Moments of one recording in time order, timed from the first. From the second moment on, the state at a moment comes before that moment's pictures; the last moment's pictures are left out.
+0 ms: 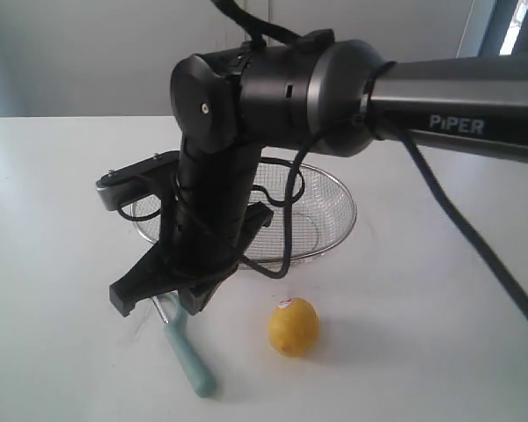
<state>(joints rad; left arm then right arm) 0.04 0.00 0.02 -0.06 0.52 0.18 0.87 1.95 -1.58 0.18 1.10 -0.03</state>
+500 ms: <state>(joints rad) 0.04 0.00 0.02 -0.06 0.52 0.18 0.90 2.03 -1.60 0.14 1.03 0.05</state>
